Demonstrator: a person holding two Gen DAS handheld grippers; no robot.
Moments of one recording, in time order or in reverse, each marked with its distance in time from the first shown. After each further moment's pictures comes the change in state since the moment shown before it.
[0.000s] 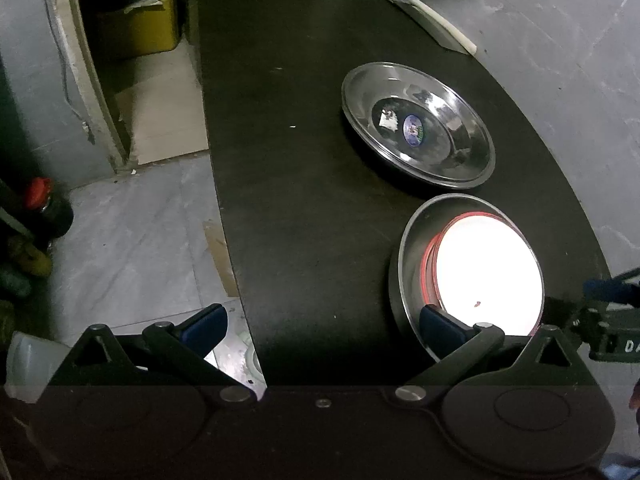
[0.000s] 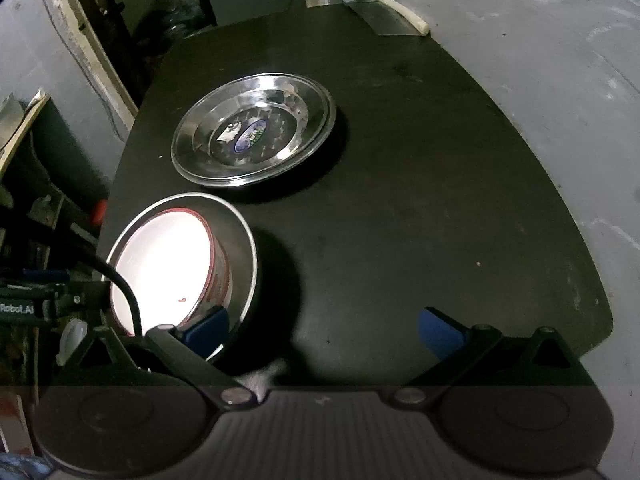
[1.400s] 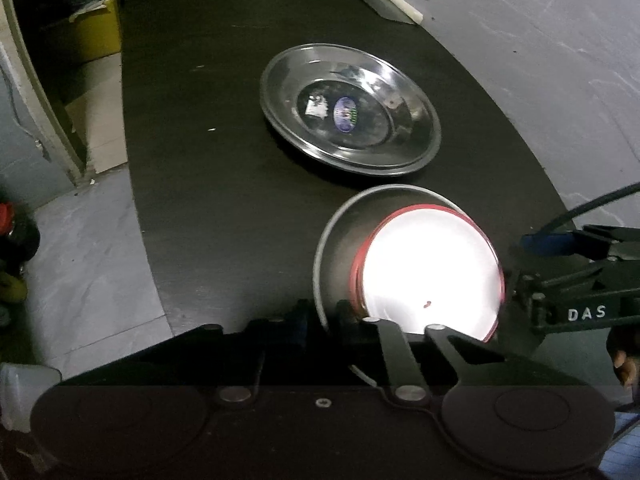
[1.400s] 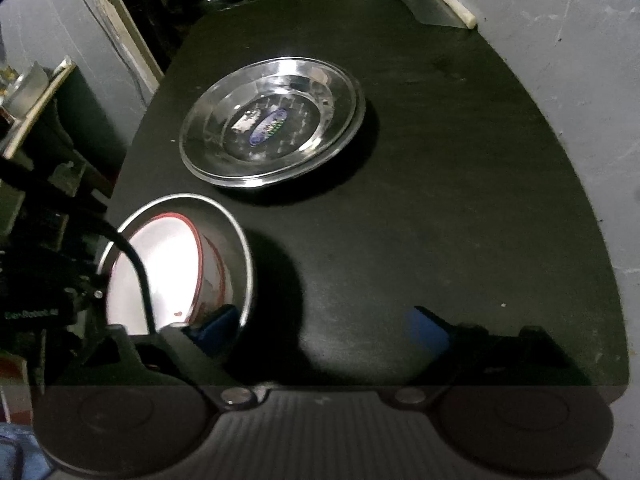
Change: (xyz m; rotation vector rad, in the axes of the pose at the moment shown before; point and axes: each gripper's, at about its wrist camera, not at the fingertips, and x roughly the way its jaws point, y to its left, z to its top) left arm 0.016 -0.036 0.017 0.109 0.067 -0.085; right arm 0.025 -0.008 0.024 -0.094 0.068 0.093
